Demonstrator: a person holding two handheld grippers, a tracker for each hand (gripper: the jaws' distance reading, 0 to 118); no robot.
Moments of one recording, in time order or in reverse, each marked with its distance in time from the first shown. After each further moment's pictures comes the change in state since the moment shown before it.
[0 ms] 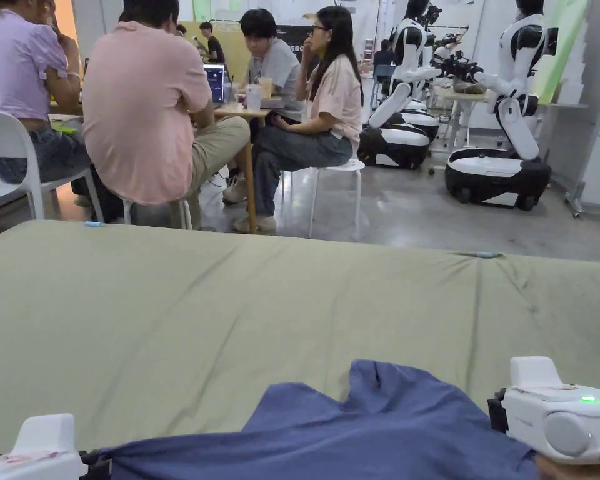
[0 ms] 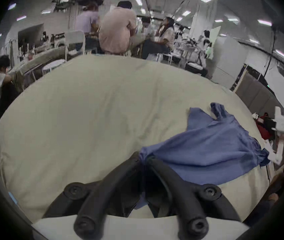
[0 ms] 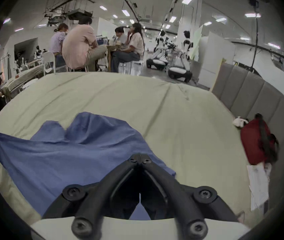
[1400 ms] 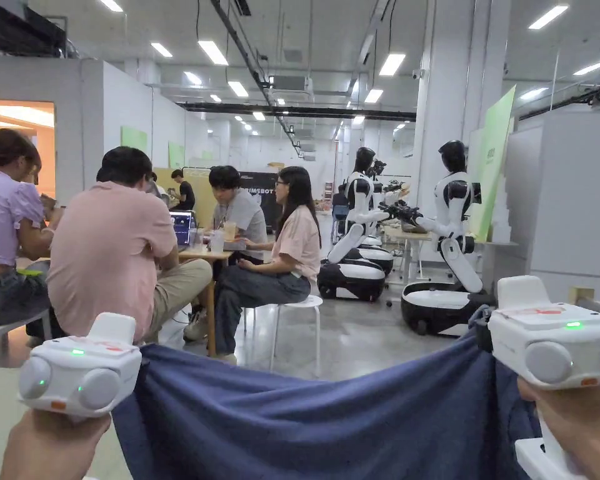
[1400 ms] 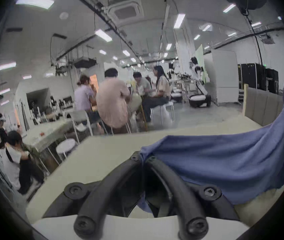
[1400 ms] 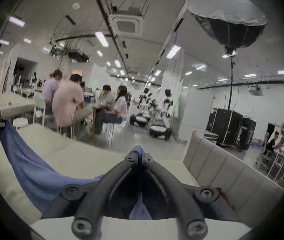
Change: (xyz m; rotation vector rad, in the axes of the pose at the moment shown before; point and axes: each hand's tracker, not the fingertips) left arm 0.133 0.261 0.044 0.479 0.185 -0.306; right arm 0.063 0.198 0.210 0.580 -0.175 0.001
